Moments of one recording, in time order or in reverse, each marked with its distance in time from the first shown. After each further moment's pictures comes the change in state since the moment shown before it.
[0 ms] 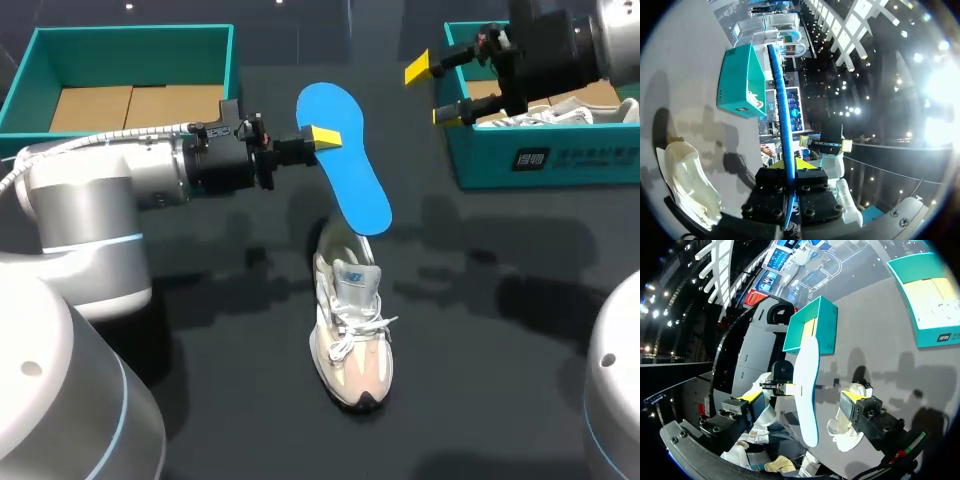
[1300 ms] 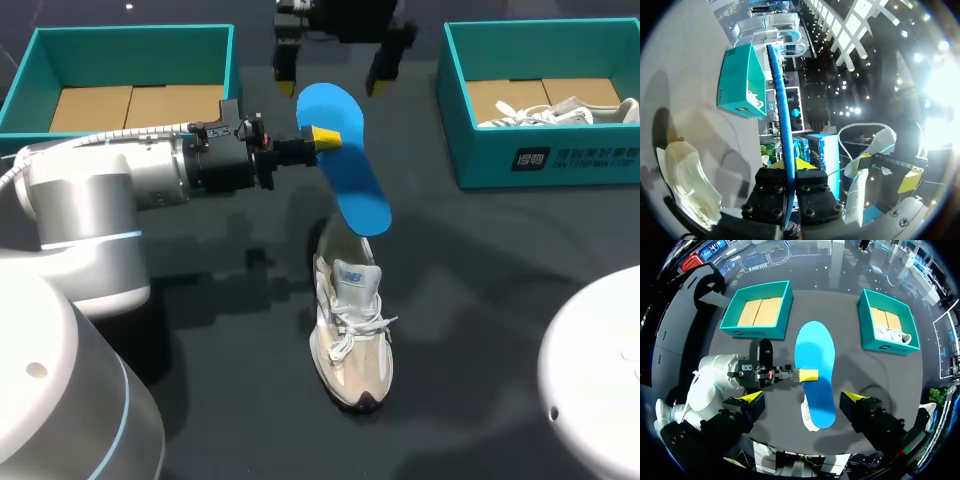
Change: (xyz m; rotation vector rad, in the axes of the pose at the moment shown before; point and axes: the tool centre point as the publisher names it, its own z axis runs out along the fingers) left arm 0.000 0.000 0.000 -0.002 -0.002 0.000; right arm 0.100 -0.036 0.064 0.121 -0.873 -0.119
